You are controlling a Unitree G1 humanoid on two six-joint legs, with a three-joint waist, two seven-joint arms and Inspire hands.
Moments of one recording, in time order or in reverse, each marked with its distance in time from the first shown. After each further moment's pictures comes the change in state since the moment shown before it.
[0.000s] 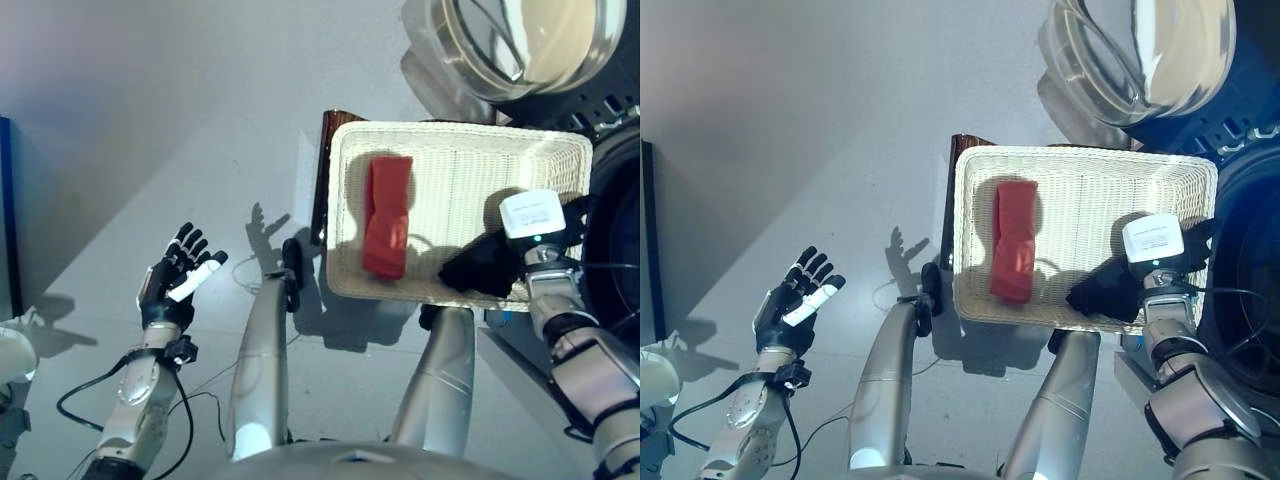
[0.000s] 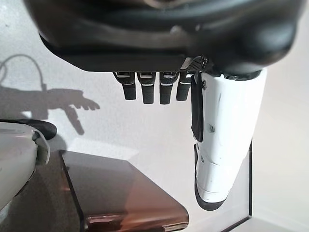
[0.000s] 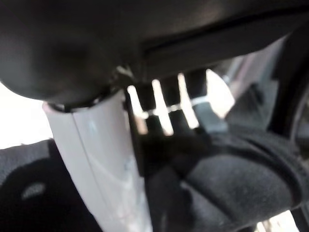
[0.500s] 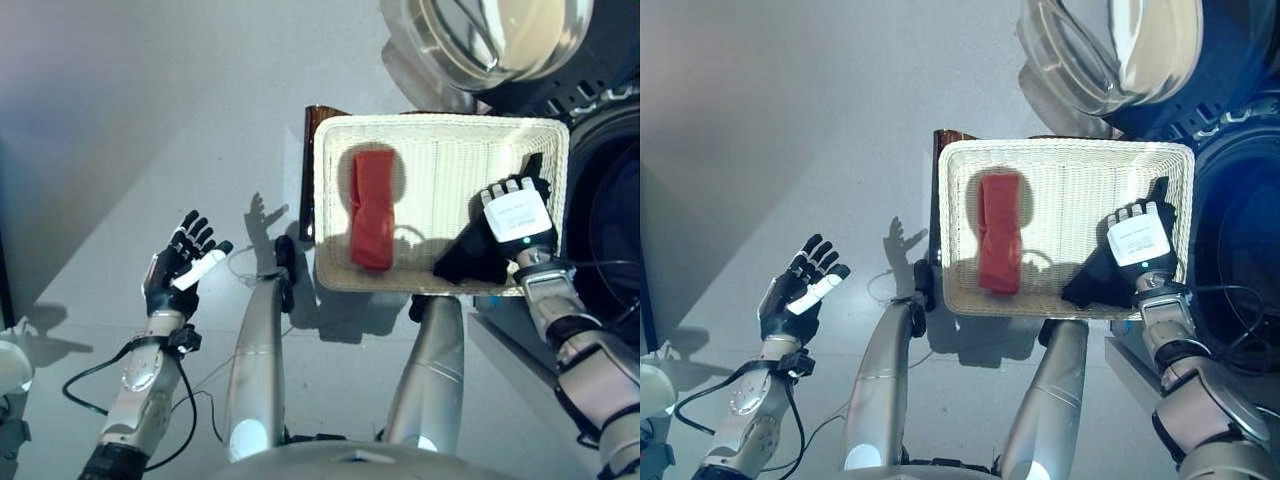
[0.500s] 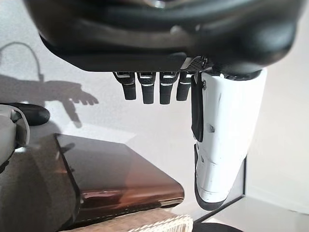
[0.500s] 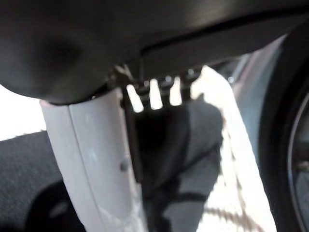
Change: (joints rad) left arm -0.048 0.000 -0.002 0.004 -0.003 0.002 -0.014; right arm 0.013 -0.037 0.081 -0.062 -0.068 -0.028 -0.040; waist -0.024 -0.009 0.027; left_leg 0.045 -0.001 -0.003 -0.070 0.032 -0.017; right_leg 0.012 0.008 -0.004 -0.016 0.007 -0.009
